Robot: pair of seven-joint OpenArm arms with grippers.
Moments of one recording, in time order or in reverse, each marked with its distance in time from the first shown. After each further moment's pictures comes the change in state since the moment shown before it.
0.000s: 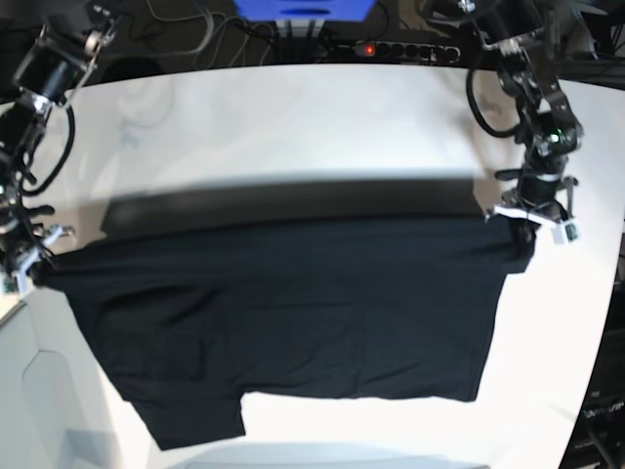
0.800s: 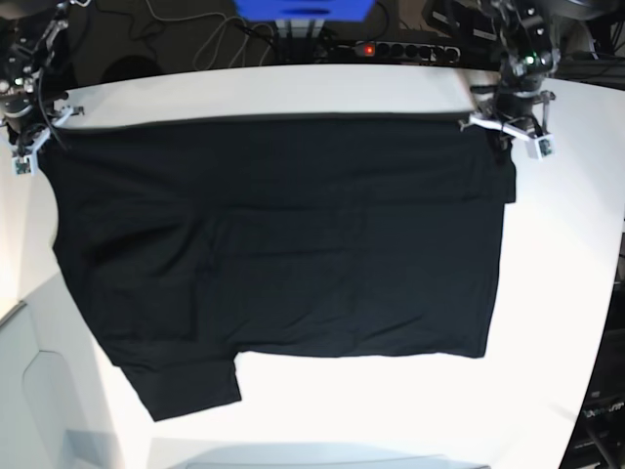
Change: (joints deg) left arm 20.6 5.0 -0.4 6.5 0.1 0.1 -0.6; right arm -25.1 -6.6 8.5 7.1 -0.5 1.6 0.2
